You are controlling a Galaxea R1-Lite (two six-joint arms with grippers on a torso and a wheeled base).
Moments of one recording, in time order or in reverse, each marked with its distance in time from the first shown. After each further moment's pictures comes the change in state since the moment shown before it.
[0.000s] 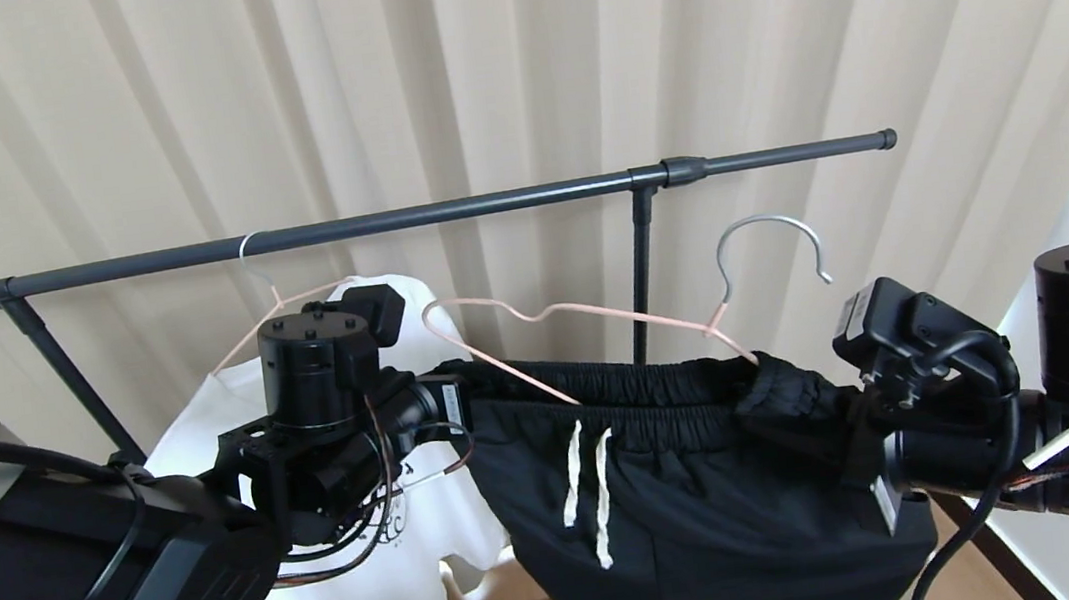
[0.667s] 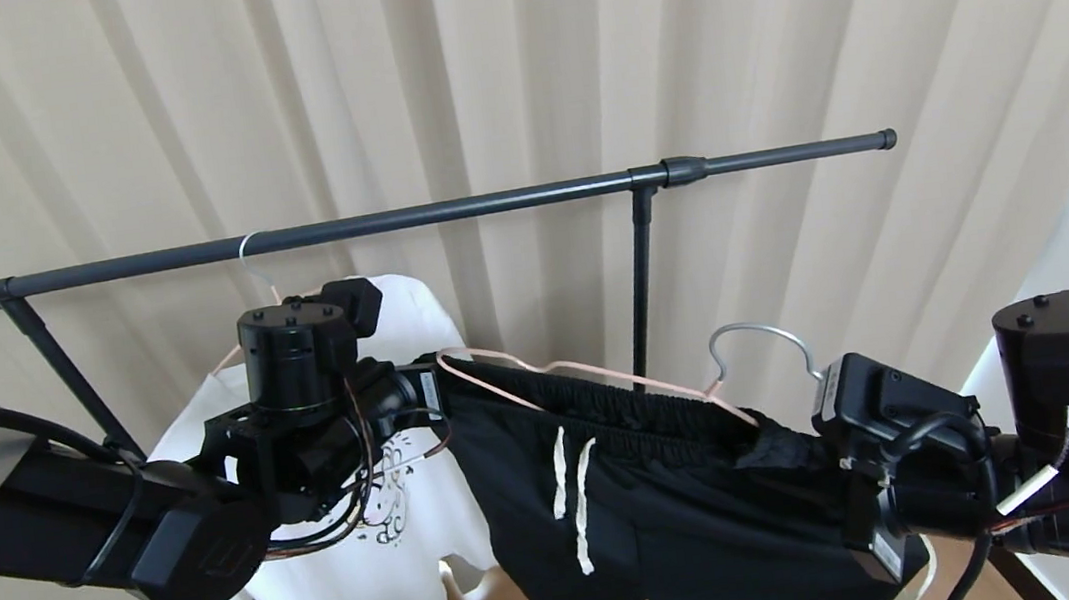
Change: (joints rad) left arm 0.070 0.019 -0.027 0.001 -0.038 -0.003; right arm -0.002 0.041 0.069 0.001 0.000 -0.135
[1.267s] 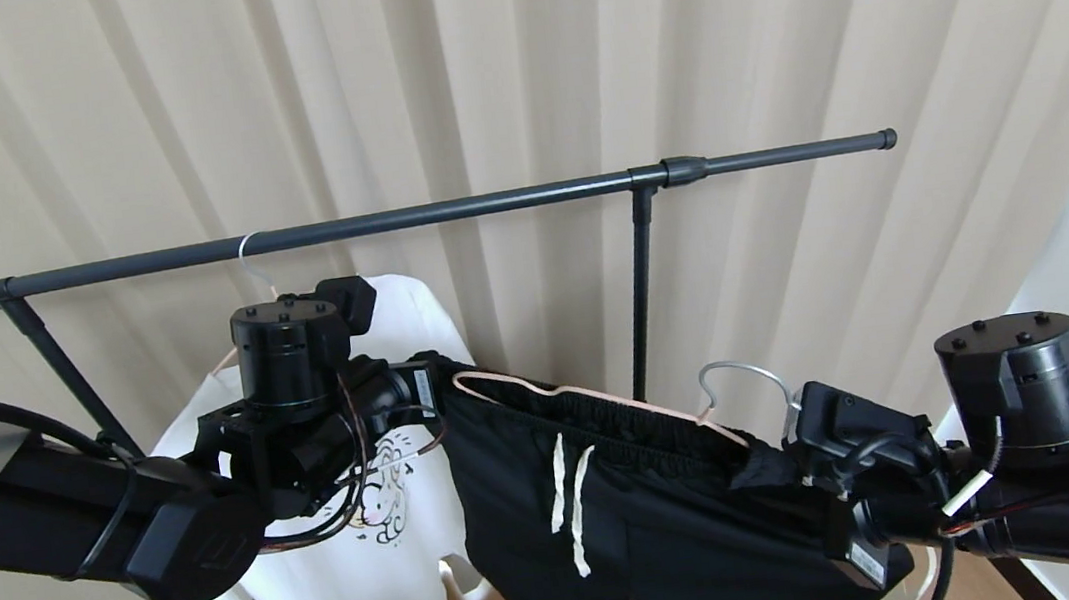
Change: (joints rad) left arm 0.018 -0.003 -0.007 0.010 -0.008 0.007; right arm -0.035 0.096 0.001 0.000 -0.005 -0.041
